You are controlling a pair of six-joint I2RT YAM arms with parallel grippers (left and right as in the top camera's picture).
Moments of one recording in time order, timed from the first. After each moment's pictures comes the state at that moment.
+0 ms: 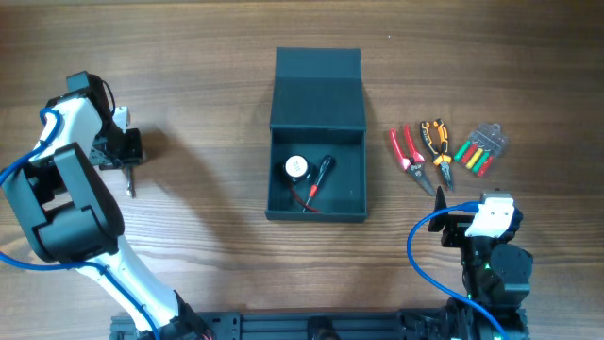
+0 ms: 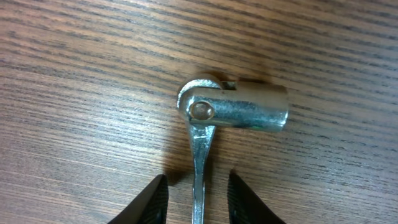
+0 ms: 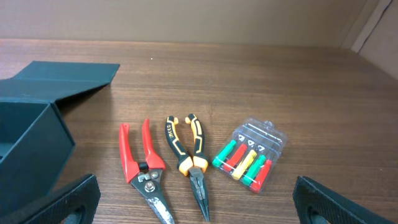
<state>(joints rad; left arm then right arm) 0.36 2.07 1.41 -0.90 -0.12 0.15 -0.03 0.01 0.13 -0.40 0.04 -0.05</state>
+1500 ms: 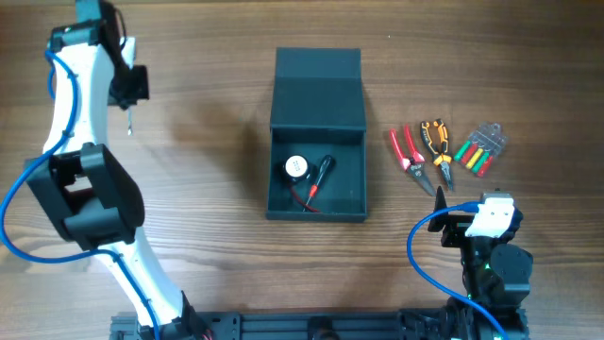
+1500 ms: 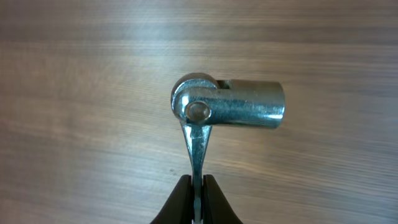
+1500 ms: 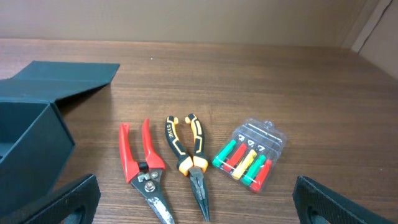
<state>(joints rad) 0.18 2.13 1.93 -1.17 -0.17 0.11 -0.03 0.01 0.13 -0.40 0.04 -0.05</state>
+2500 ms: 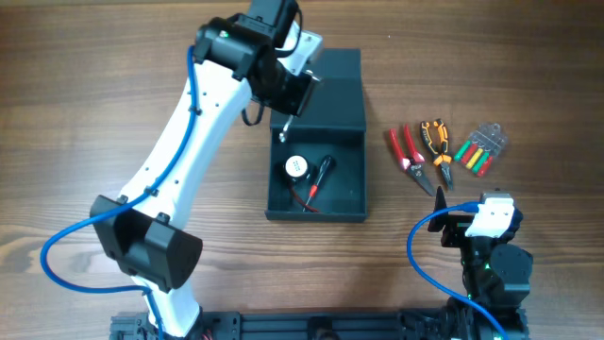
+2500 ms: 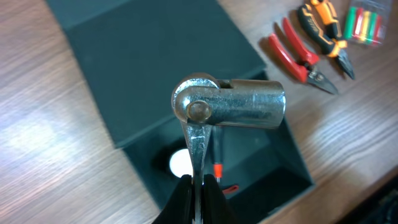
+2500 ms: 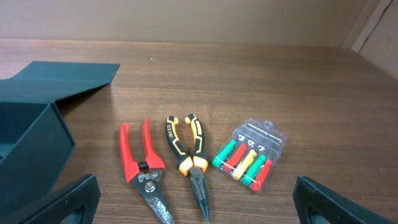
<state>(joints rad) -0.46 1.93 2.00 -1.30 0.22 0.01 -0.03 0.01 0.13 -0.40 0.04 -0.05</state>
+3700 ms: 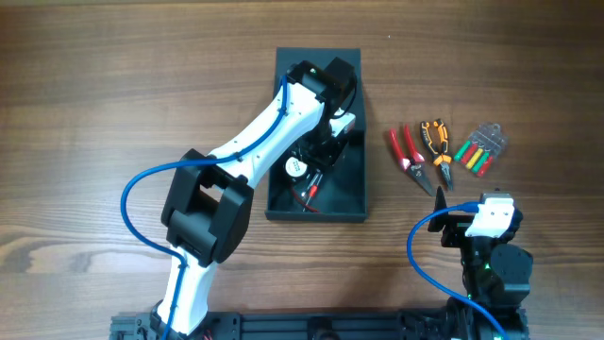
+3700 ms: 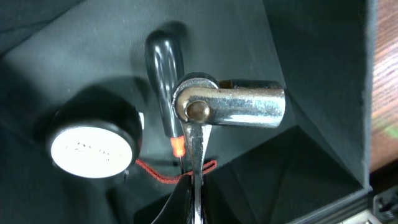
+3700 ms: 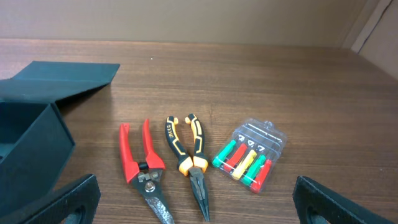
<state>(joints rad) -0.64 2.16 1.84 -1.33 0.21 -0.07 -0.03 0.01 0.13 -0.40 0.04 -0.05</state>
